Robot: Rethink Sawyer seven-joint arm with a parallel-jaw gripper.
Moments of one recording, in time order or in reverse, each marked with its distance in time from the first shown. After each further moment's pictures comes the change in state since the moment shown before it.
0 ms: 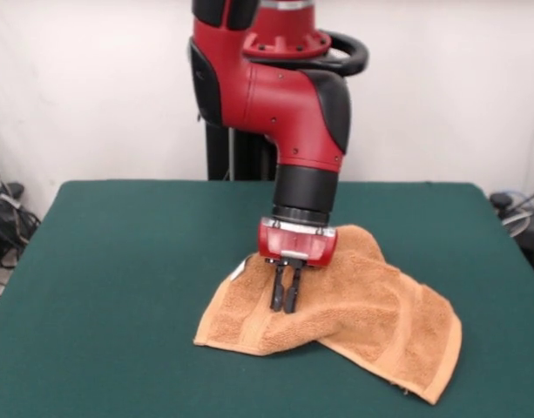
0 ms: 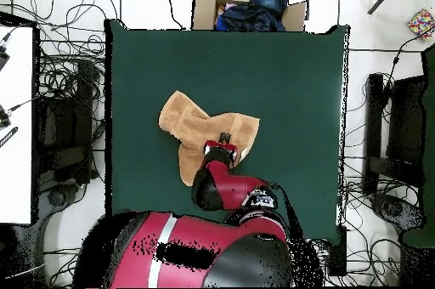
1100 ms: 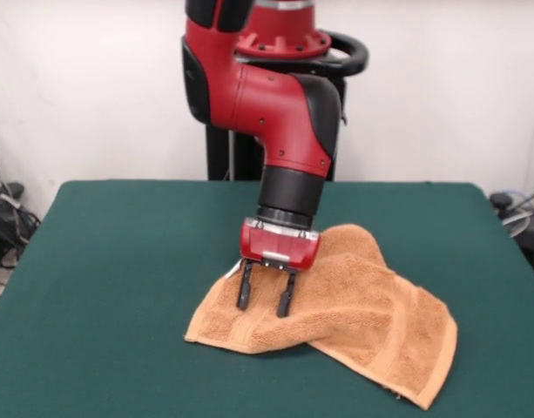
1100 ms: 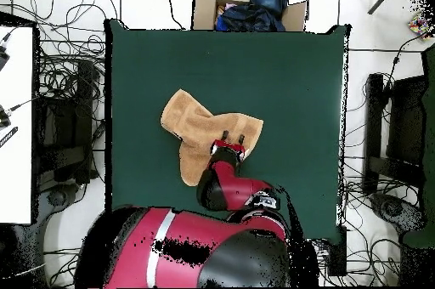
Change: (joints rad) arm 0.007 0.033 -0.045 -0.010 0.046 -0.047 0.000
